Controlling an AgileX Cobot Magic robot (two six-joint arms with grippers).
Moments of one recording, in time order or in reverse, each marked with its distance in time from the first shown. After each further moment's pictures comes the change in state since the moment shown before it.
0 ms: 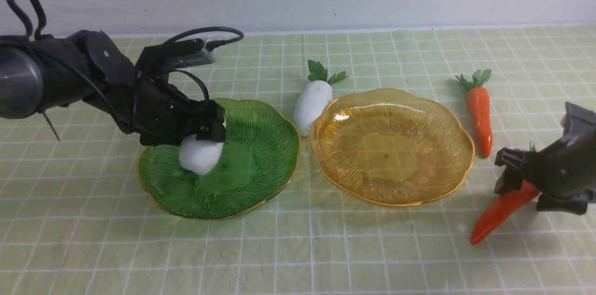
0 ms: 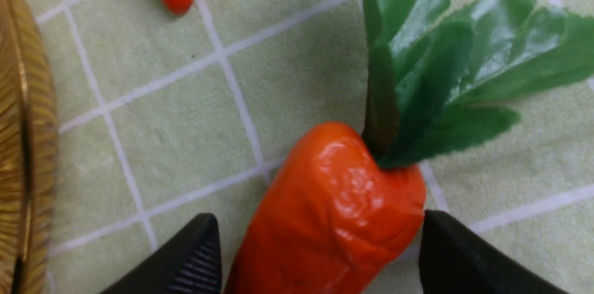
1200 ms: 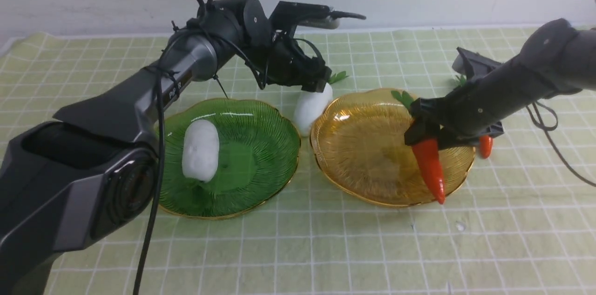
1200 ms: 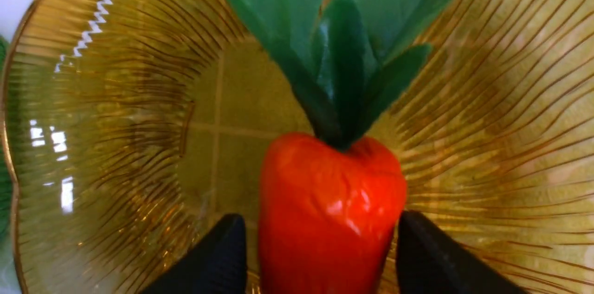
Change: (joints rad) right arm 0.139 0.243 -0.491 0.401 0.316 -0.526; left arm -0.230 0.634 -1.019 0.167 0.187 -0.043
